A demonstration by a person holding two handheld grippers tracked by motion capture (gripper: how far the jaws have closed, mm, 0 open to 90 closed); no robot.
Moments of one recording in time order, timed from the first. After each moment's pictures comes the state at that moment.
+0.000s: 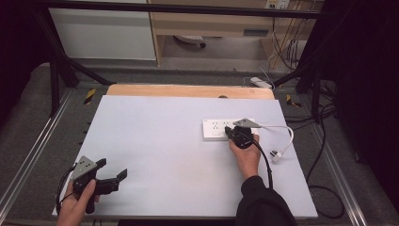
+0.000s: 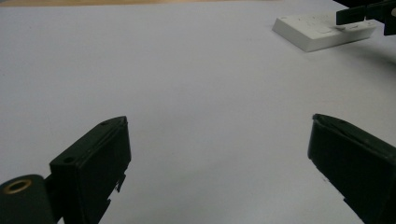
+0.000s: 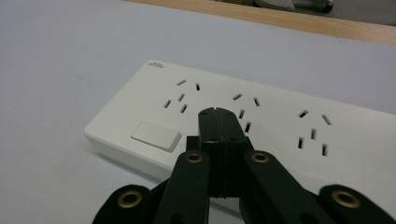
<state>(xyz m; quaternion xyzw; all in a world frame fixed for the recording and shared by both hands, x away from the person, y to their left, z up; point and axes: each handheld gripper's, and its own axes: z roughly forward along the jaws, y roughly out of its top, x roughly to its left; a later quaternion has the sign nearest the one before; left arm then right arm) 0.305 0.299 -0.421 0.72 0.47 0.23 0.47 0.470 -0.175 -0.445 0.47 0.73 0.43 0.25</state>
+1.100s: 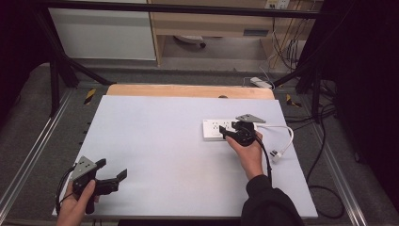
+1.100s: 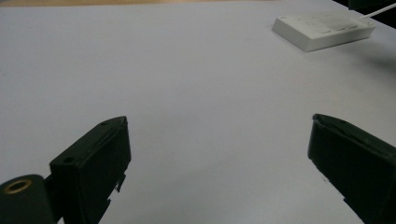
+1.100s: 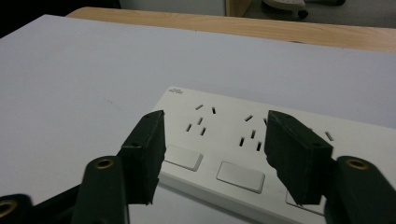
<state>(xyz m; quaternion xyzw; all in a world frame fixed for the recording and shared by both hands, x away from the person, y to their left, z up) 0.305 0.299 -0.421 0.72 0.47 0.22 0.47 0.466 -0.175 -0.417 0.49 0.71 0.46 0.22</state>
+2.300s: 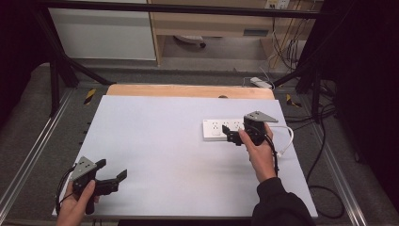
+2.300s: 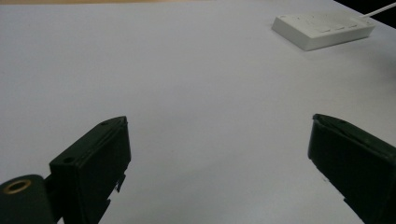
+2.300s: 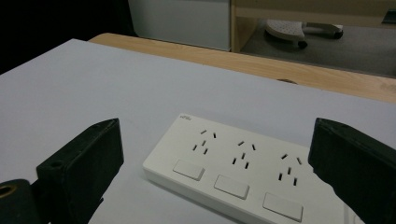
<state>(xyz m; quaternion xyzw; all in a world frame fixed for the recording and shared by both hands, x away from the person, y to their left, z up) 0.304 0.299 -0.422 0.72 0.47 0.22 0.47 0.441 -0.192 -0.377 0.45 0.71 0.49 0.24</state>
